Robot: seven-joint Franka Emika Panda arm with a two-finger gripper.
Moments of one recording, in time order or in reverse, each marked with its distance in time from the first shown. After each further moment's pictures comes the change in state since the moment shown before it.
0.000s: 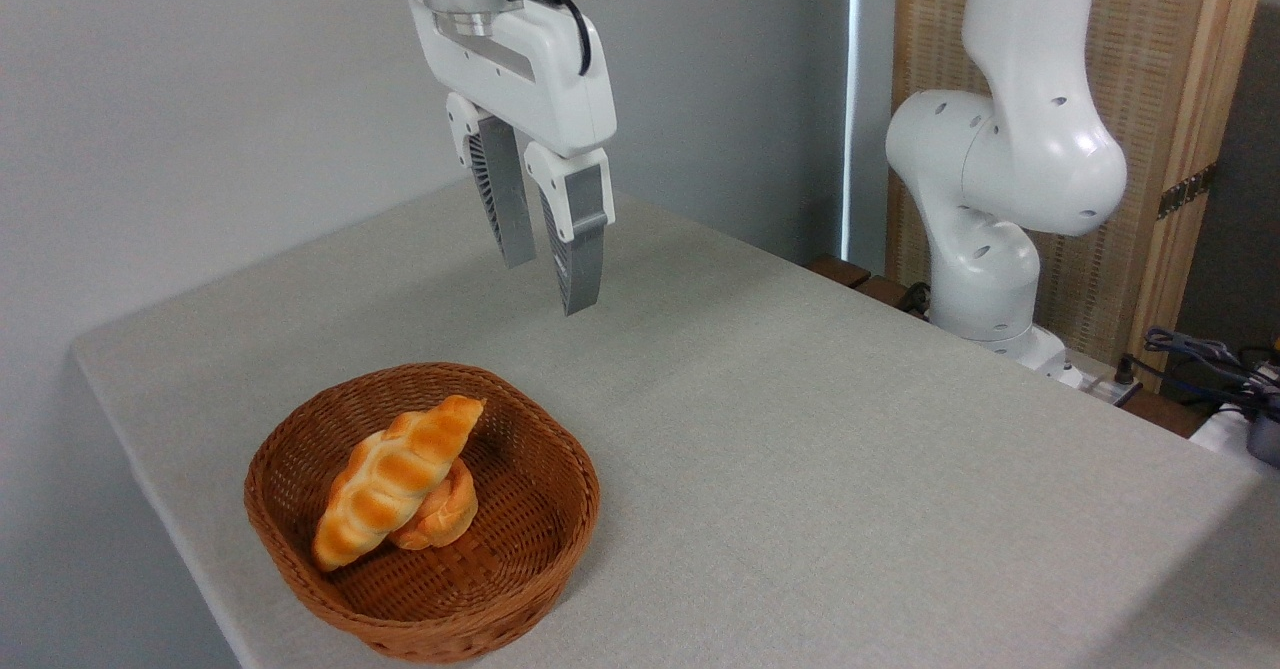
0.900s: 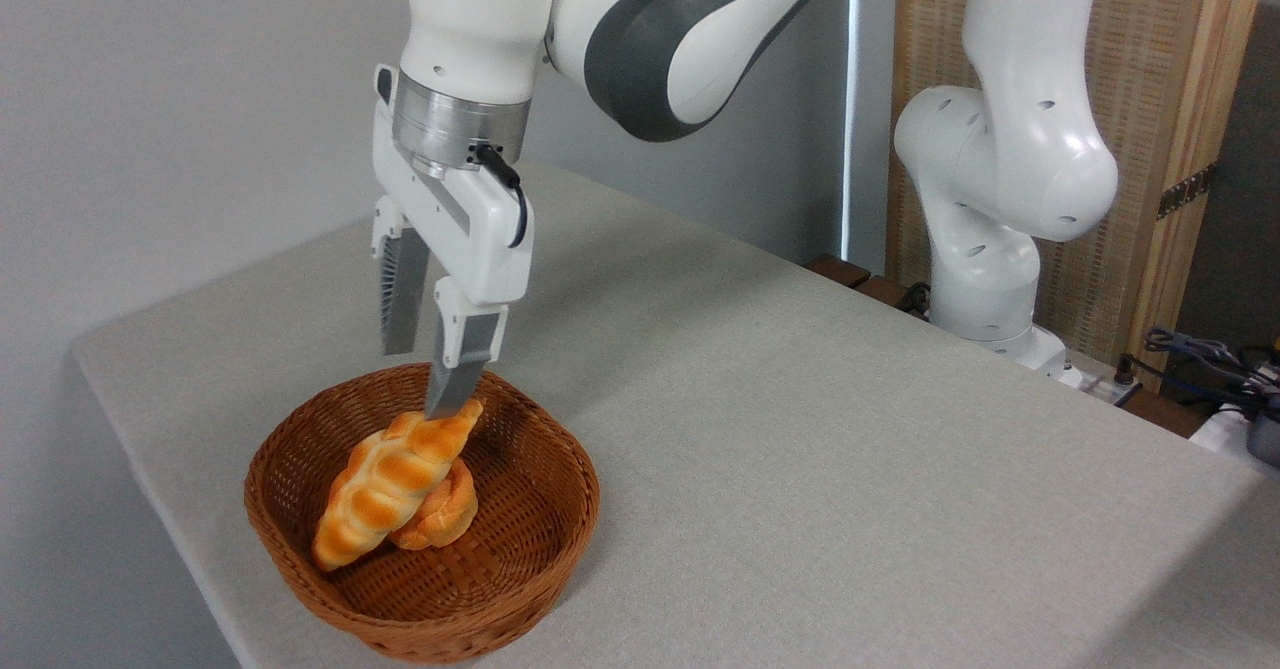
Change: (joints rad) arm -0.188 -0.002 0.110 -0.349 -0.170 0.682 0.046
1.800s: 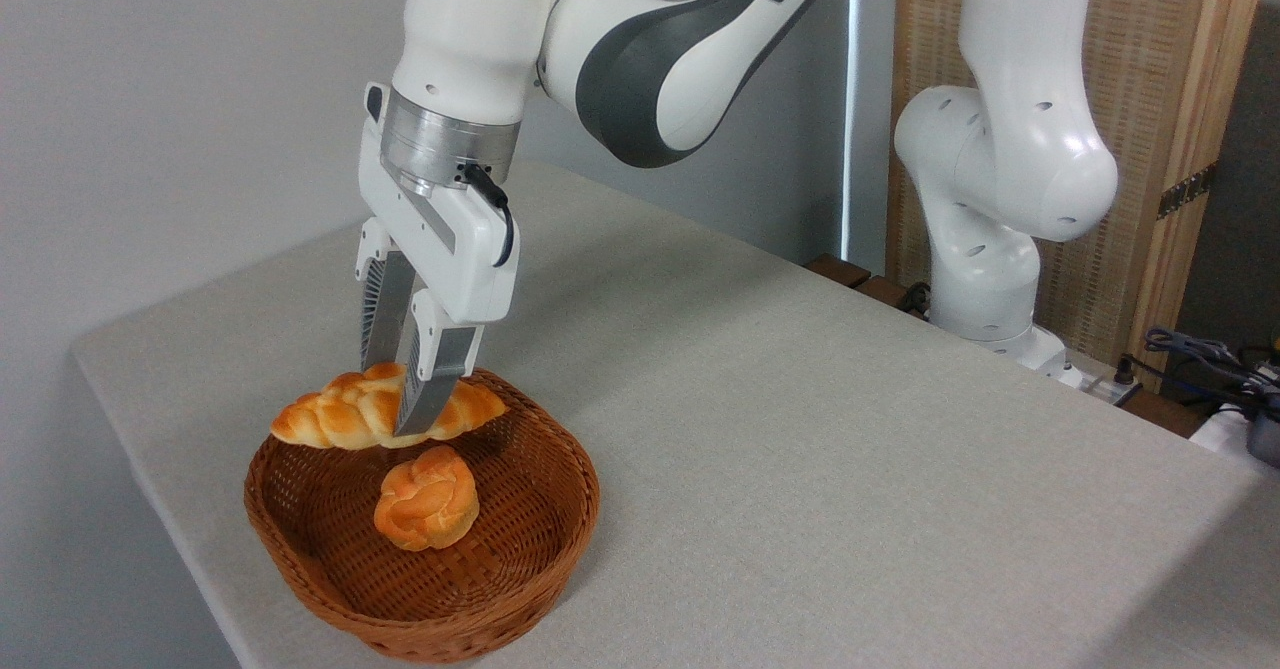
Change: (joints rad) arm -0.003 0.039 -0.002 -0.007 0.000 0.120 0.000
